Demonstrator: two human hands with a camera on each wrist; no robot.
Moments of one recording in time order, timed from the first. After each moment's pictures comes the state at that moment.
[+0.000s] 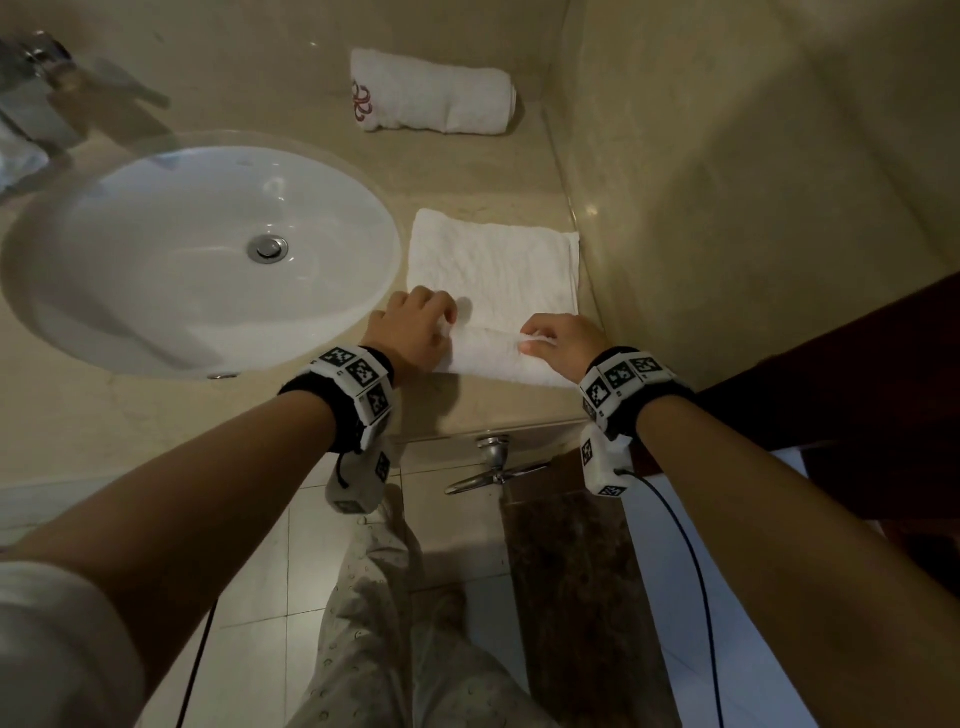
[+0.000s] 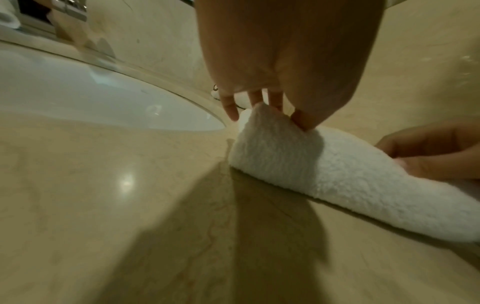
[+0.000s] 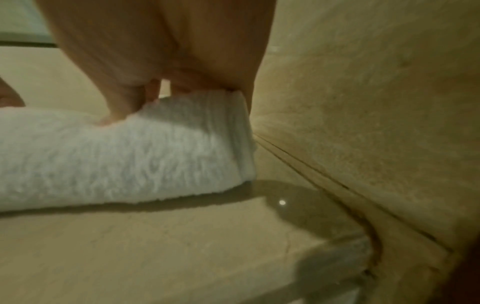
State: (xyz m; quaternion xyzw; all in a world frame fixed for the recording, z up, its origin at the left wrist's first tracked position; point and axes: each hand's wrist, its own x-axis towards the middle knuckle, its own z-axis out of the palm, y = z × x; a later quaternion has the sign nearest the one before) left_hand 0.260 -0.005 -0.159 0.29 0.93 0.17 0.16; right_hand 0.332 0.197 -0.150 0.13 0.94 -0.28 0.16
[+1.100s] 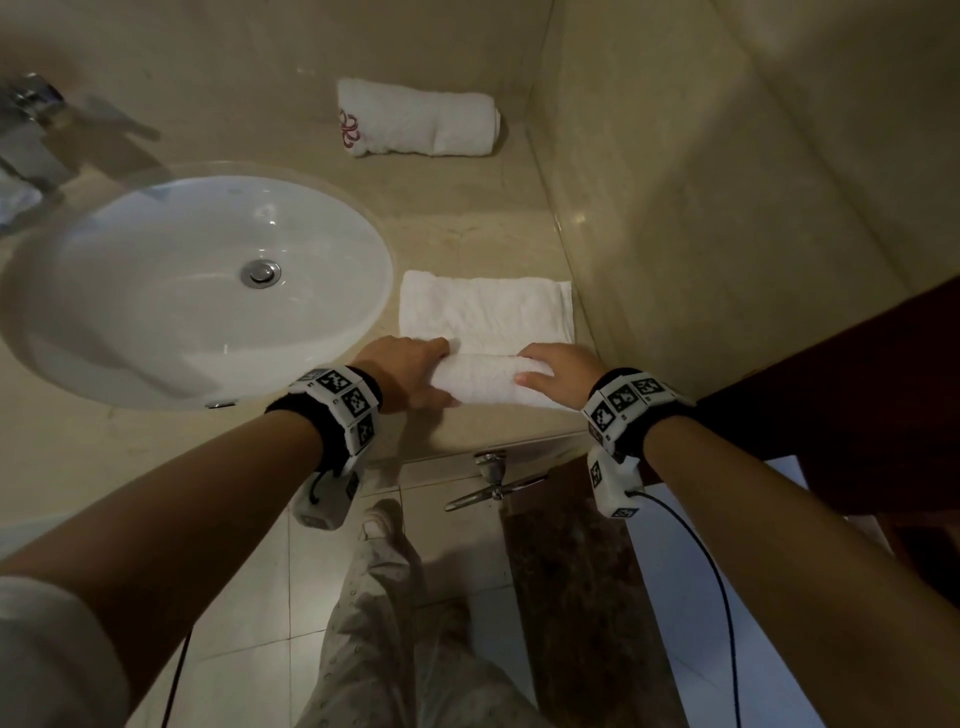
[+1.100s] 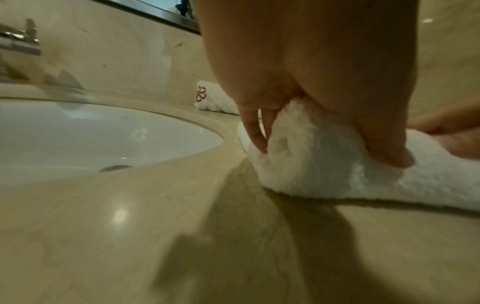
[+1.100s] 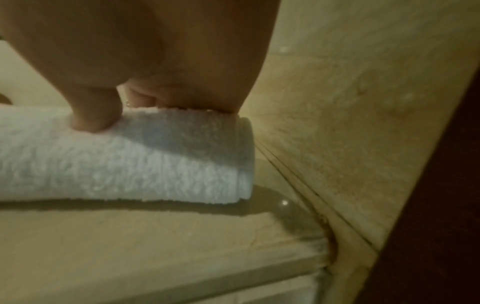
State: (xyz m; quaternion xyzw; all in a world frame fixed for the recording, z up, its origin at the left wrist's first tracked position) left_hand 0.257 -0.008 -0.144 0.38 0.89 0.03 0.25; right_hand 0.343 0.201 -0.150 0.08 0.95 -0.22 0.21
